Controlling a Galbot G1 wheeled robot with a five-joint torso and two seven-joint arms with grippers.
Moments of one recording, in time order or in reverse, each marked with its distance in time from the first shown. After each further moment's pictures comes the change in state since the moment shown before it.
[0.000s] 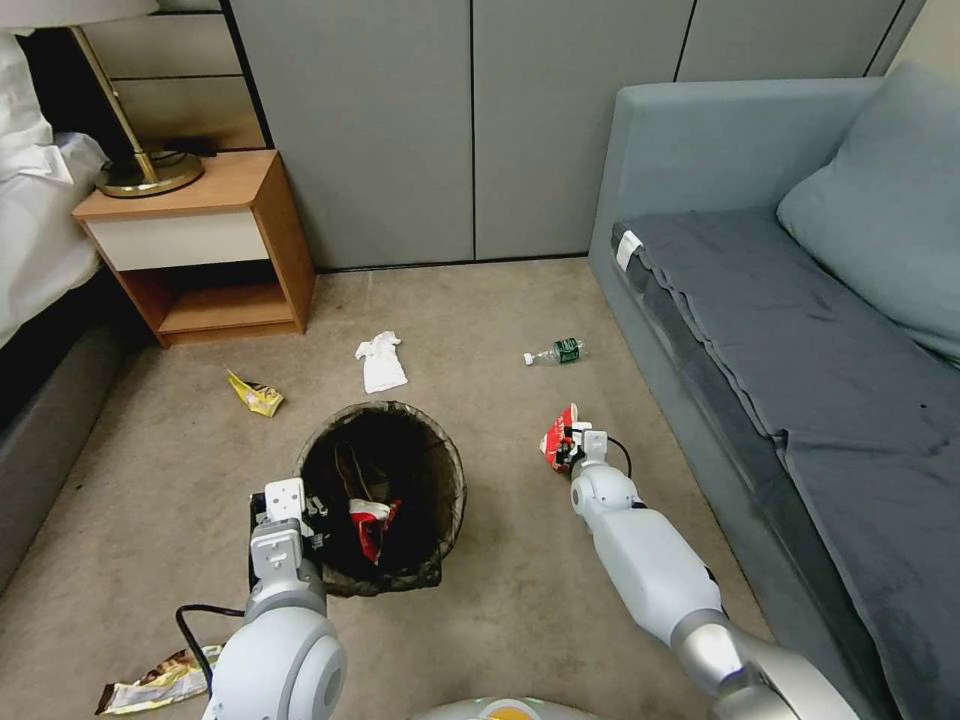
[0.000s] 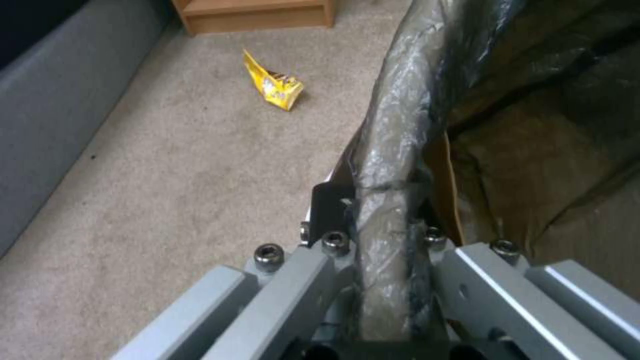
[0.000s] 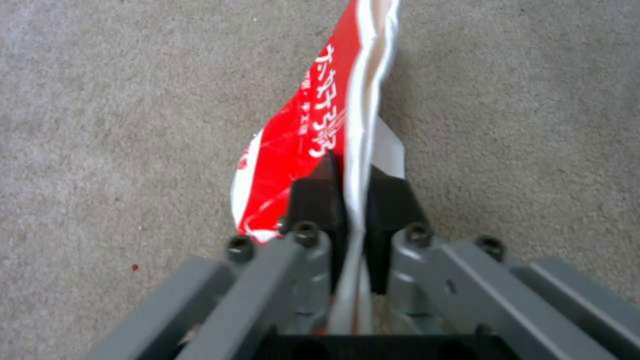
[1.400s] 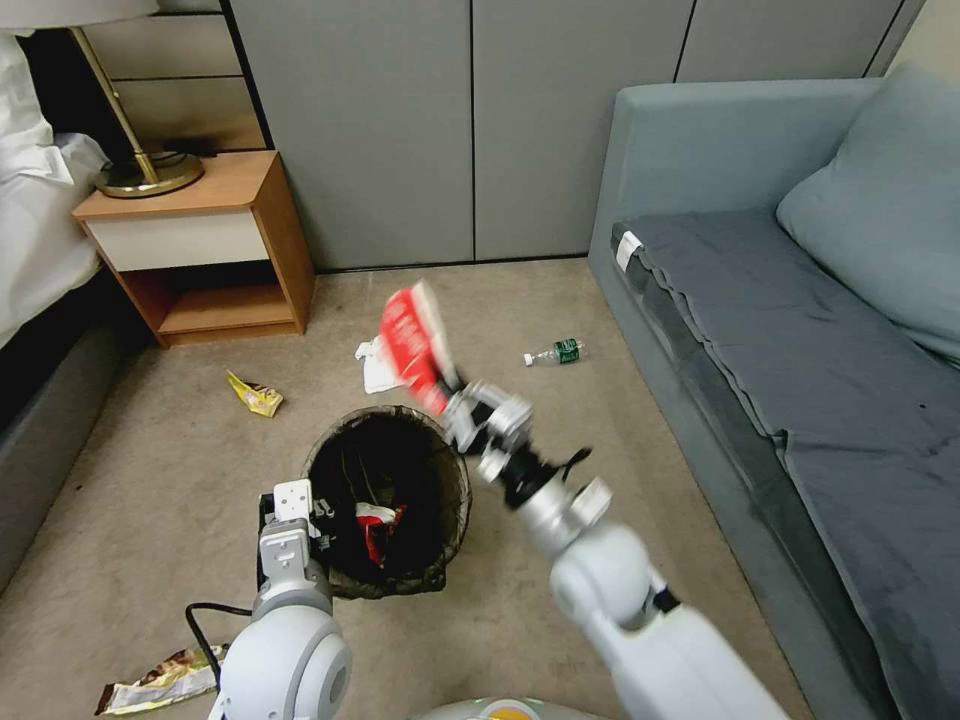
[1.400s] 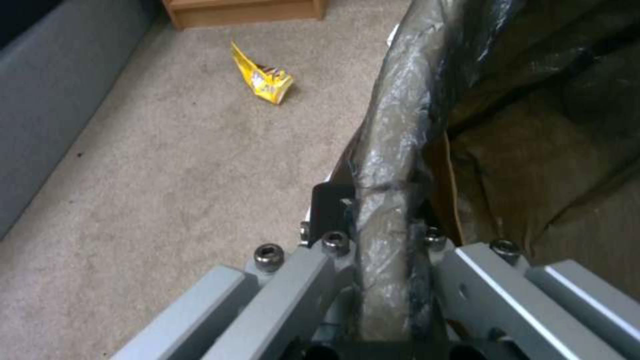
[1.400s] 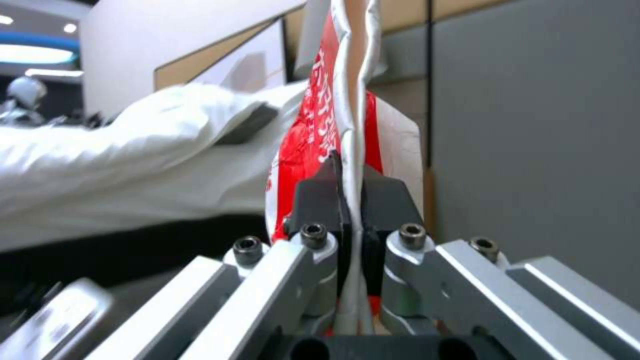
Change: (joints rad) left arm -0.012 0.007 0.015 0.021 -0.007 0.004 0.001; right arm -0.484 -0.186 -0.232 1.150 -0.104 0.496 -0.372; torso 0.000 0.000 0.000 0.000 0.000
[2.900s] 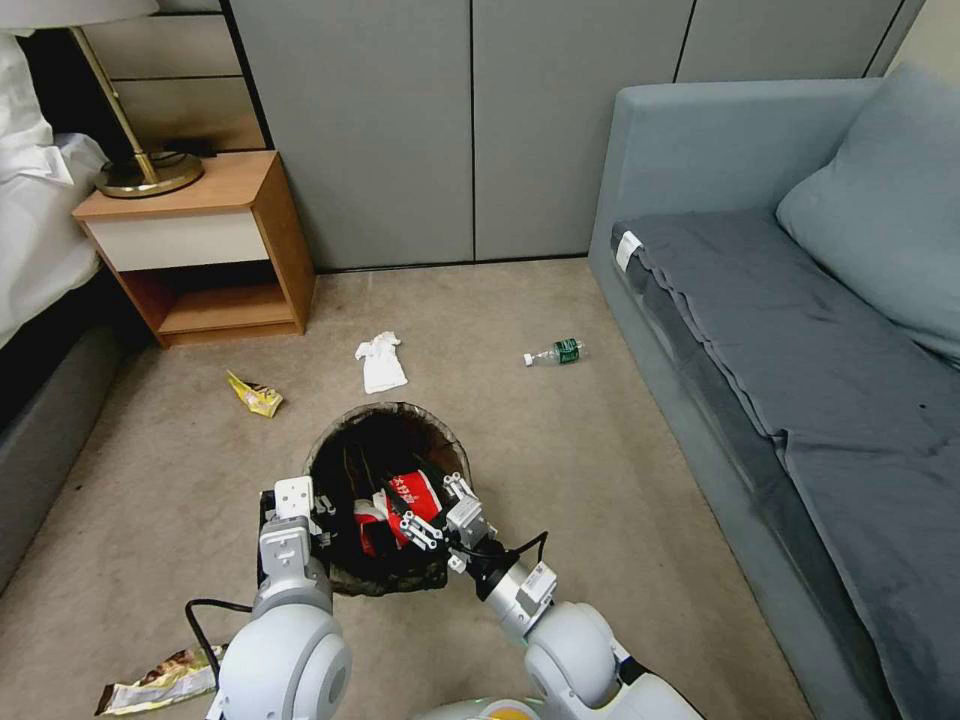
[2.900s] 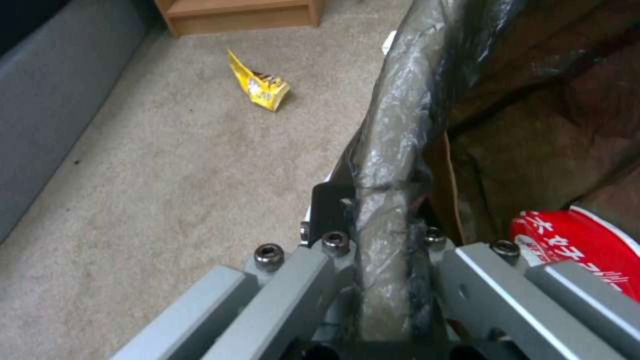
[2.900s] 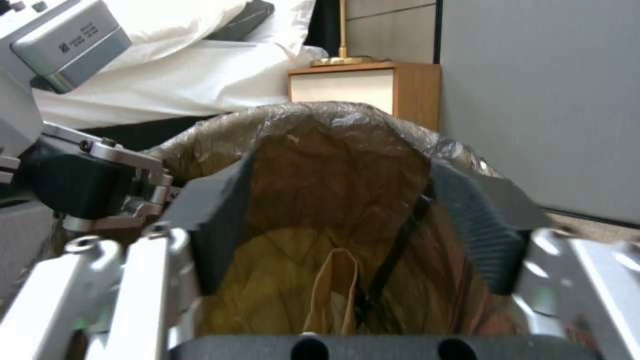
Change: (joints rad) left arm -0.003 0.008 0.006 -0.012 -0.001 0.003 0.002; right arm -0.076 0.009 -0.099 -0.218 -0.097 0.058 0.023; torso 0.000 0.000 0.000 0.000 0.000
